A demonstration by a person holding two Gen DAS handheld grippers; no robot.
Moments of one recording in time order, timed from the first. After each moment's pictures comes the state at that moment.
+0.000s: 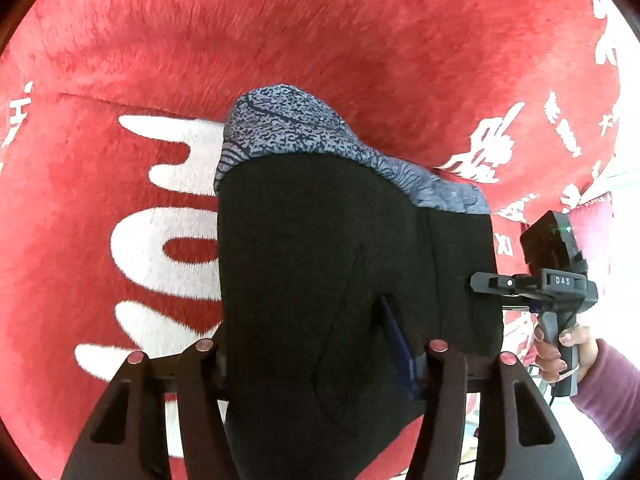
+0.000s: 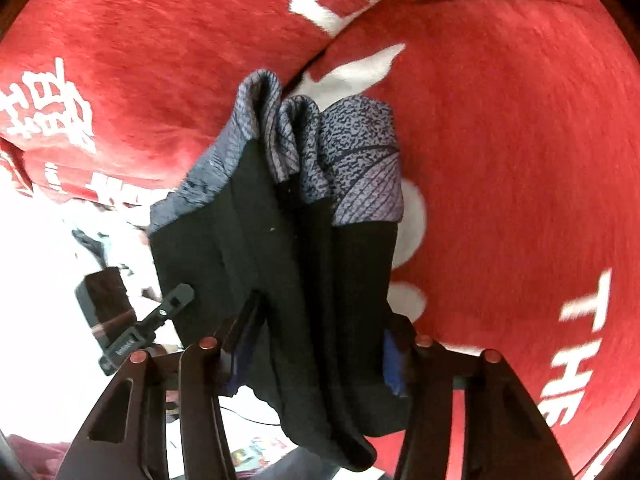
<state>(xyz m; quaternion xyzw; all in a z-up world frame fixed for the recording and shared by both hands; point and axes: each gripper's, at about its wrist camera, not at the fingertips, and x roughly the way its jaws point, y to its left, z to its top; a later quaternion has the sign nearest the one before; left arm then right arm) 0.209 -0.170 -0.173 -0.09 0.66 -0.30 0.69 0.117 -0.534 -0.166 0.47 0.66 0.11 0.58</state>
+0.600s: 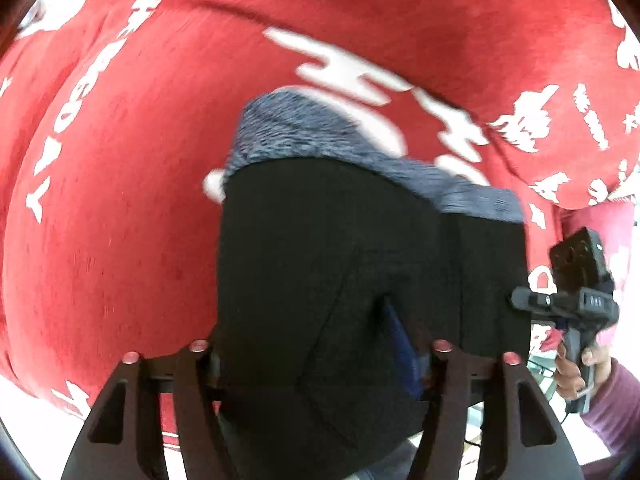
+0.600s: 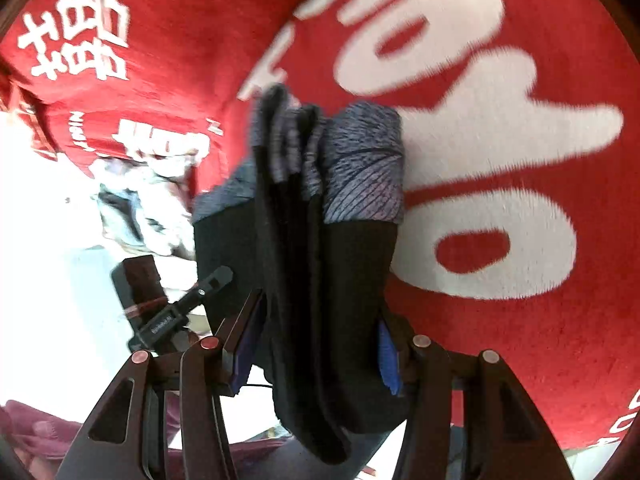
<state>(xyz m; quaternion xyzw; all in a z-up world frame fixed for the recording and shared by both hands) 0.146 -0.070 -0.182 -0.08 0.71 -0.21 0.67 0.039 -0.432 -0.158 0.49 0.67 0.15 0.54</state>
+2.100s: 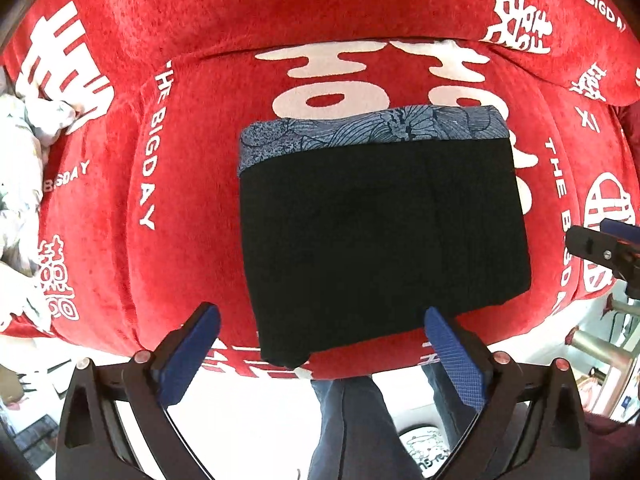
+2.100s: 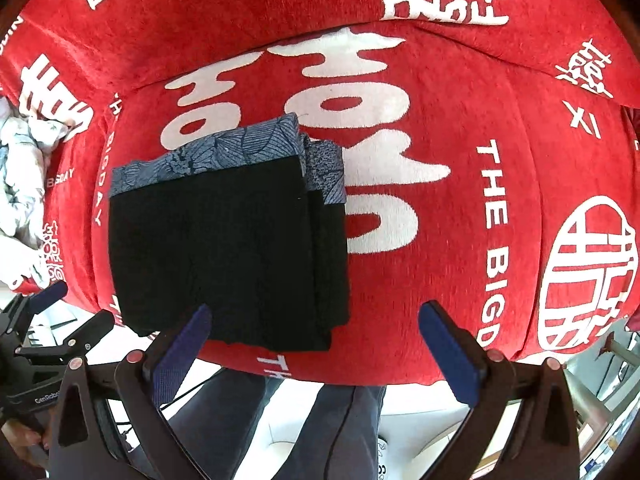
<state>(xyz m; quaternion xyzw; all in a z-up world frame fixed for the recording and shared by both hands) 0.100 -0.125 -0.068 0.17 0.71 -0.16 0.66 0.042 -0.385 -0.026 0.19 0.74 -0.06 0.64</state>
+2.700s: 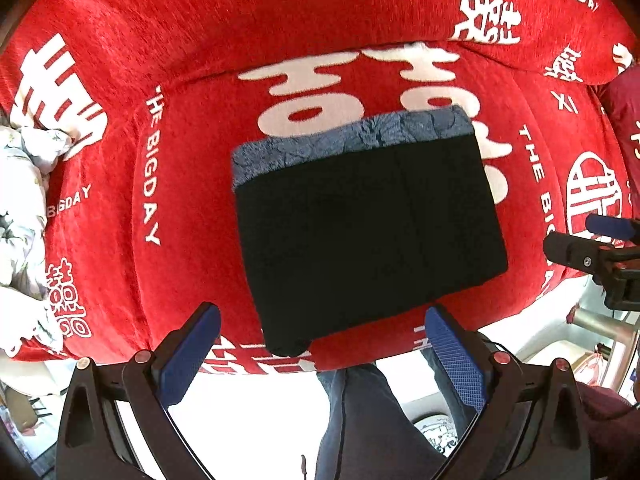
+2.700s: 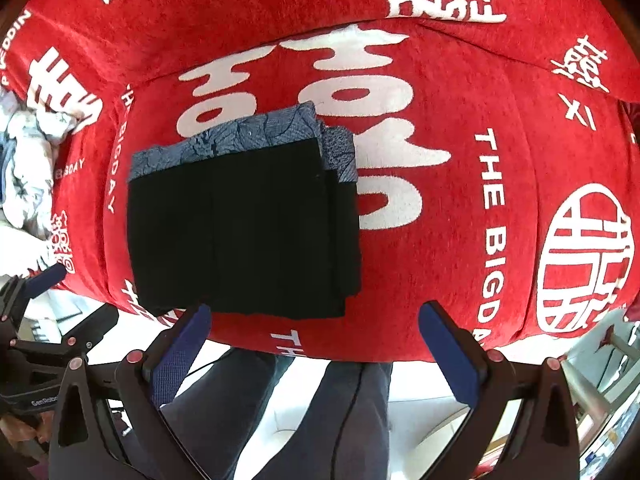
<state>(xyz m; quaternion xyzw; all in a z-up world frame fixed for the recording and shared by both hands) 0.098 -0.132 -0.036 0.19 0.70 -0.19 0.66 0.035 -0.374 -0.002 0.19 0.75 -0.06 0.63</state>
